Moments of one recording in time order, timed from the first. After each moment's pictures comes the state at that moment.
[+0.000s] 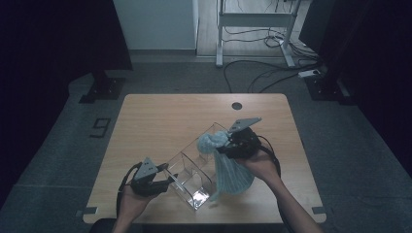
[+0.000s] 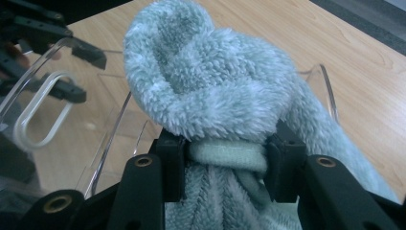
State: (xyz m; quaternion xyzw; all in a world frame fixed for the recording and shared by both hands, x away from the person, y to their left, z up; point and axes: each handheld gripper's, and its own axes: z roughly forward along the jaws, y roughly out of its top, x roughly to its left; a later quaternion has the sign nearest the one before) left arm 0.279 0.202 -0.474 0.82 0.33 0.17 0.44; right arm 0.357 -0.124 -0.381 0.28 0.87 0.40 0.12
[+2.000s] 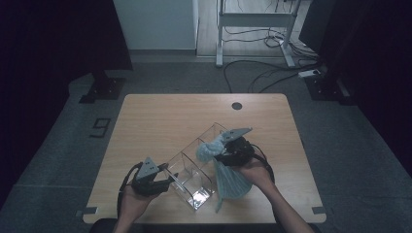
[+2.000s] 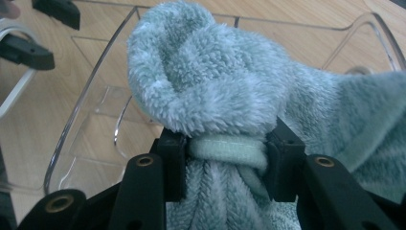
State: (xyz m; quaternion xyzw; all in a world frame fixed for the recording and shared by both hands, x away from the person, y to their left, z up) left arm 0.279 0.198 -0.473 0.82 0.34 0.17 0.43; right arm 0.355 -0.119 -0.426 0.28 0.88 0.38 0.11
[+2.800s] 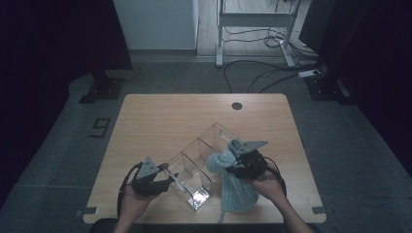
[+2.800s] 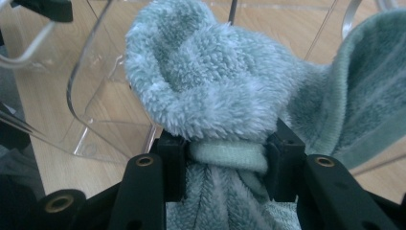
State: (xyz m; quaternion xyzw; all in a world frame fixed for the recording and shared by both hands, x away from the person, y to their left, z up) left arm 0.279 0.198 -0.473 0.82 0.34 0.17 0.43; right arm 0.329 -0.155 -0.451 0.29 0.87 0.39 0.09
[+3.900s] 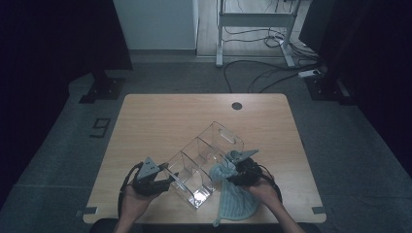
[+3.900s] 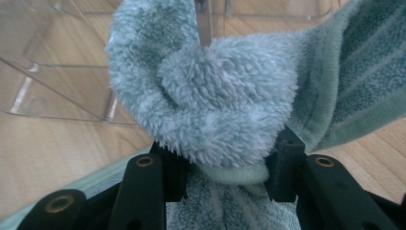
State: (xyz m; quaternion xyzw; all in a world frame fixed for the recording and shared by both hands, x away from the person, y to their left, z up) left arm 0.279 0.196 -0.473 0.81 0.35 0.18 0.43; right arm 0.337 -0.150 -0.511 0.32 0.89 0.33 0.07
